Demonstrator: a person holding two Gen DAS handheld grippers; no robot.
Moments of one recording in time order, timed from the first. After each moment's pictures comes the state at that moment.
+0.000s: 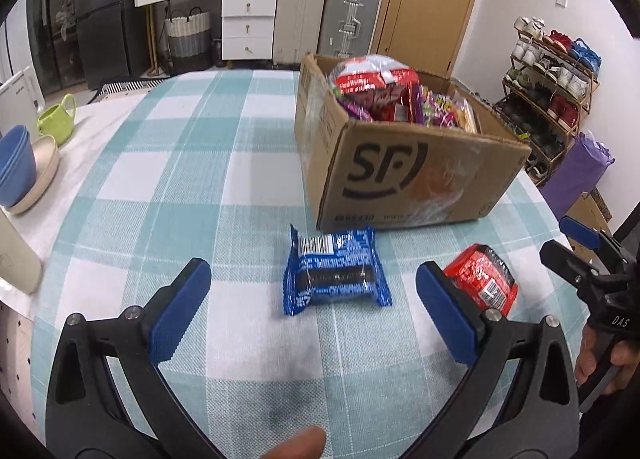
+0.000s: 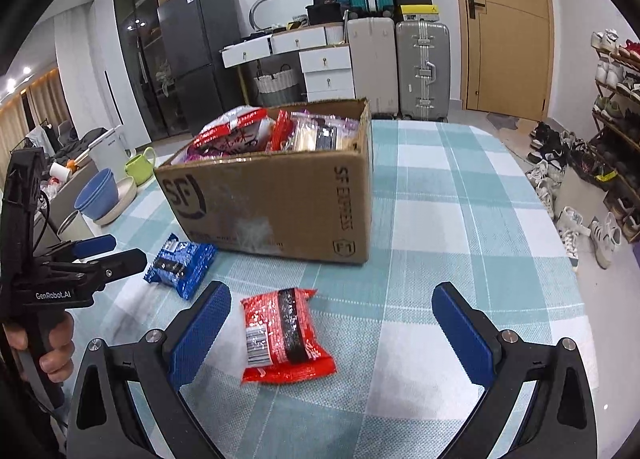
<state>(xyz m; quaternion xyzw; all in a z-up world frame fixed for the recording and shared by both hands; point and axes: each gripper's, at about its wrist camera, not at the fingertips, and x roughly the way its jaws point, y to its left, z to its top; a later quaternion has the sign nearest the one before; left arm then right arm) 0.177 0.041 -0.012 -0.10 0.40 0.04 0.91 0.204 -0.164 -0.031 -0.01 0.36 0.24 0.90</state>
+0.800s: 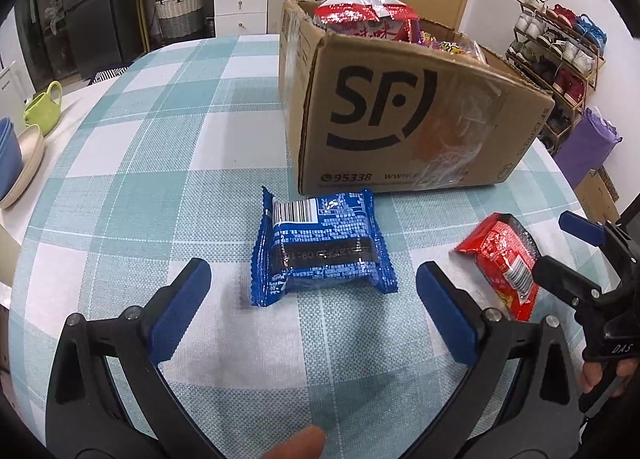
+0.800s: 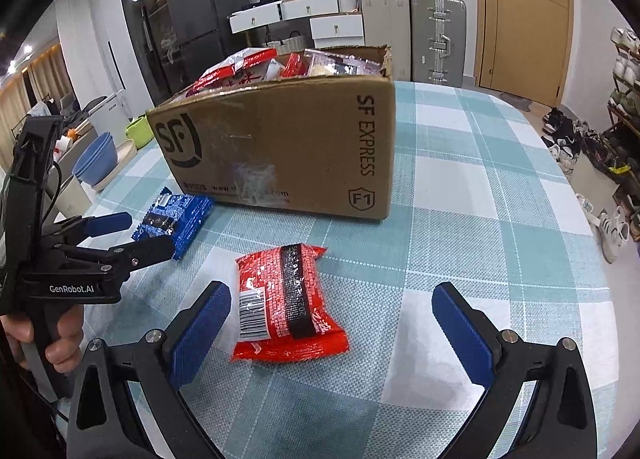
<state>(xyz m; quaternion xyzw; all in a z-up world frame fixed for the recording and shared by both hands) 0.207 0.024 -0.056 -0.08 0.44 0.04 0.89 0.214 -0.144 -0.066 -0.04 0.41 0.25 0.88</state>
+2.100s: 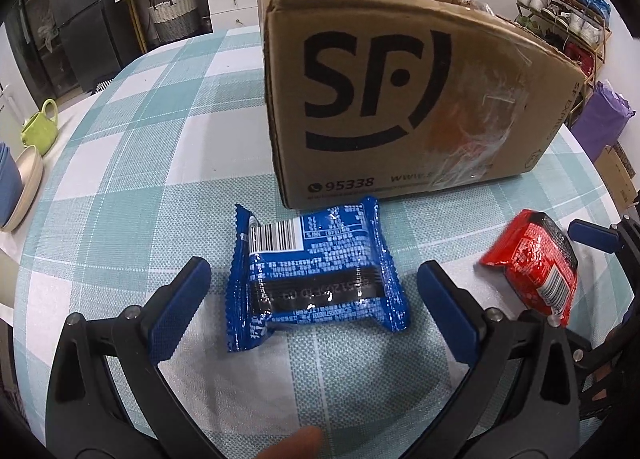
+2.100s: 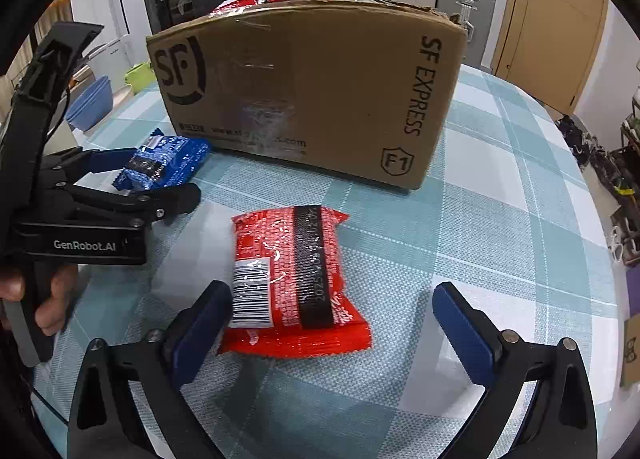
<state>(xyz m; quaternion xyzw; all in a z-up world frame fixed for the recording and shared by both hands) 0.256 0.028 -0.091 -0.04 0.46 0.05 0.89 0.219 -0.118 -0.092 -0.11 0.44 0.26 0.85</state>
